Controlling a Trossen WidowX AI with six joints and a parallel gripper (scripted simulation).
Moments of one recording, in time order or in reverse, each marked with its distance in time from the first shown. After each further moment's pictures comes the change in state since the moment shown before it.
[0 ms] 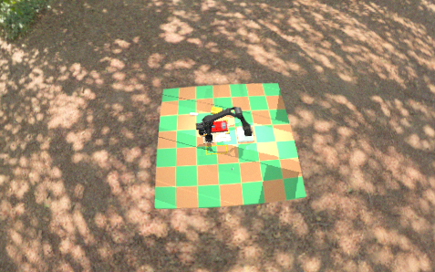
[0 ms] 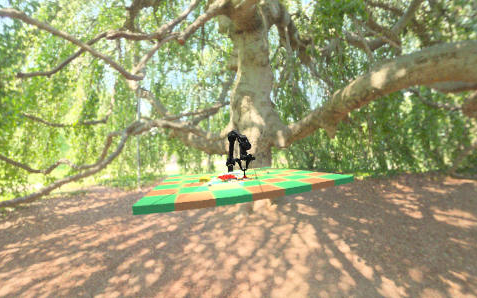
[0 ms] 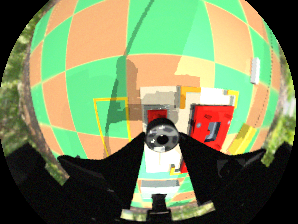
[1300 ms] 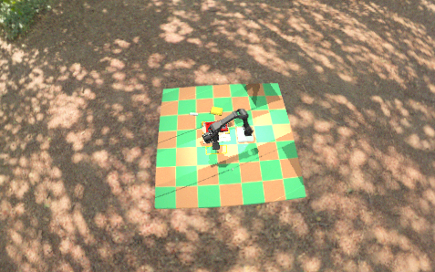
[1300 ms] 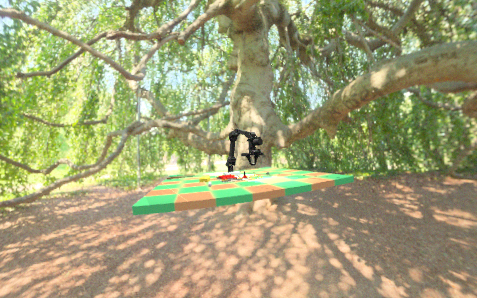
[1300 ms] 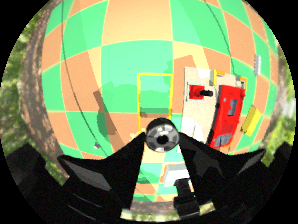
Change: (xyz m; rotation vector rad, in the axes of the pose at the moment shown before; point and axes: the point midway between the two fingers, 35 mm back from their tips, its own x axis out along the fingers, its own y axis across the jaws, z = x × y) arm -0.037 0.100 -0.053 -0.009 0.009 0.007
